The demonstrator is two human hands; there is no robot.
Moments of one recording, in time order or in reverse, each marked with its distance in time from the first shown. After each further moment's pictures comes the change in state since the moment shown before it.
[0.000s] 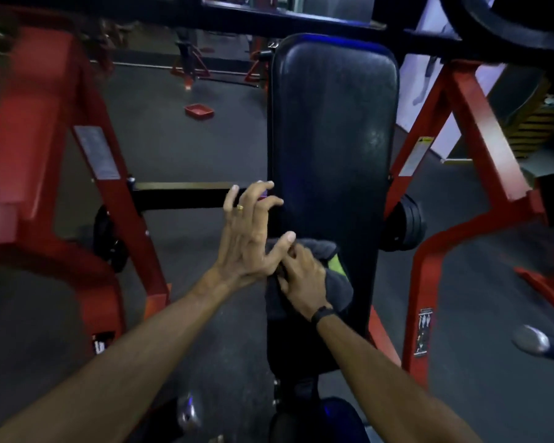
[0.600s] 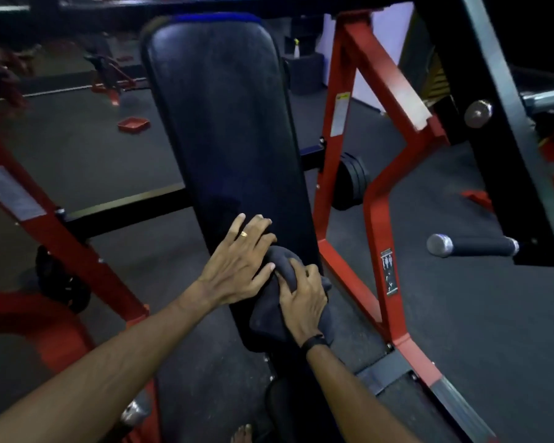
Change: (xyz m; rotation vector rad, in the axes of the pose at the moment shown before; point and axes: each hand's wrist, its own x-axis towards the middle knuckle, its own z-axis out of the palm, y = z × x) left_hand -0.044 0.072 0.052 0.340 -0.514 0.517; right_hand -0.135 0.033 -0.008 0.314 0.448 0.607
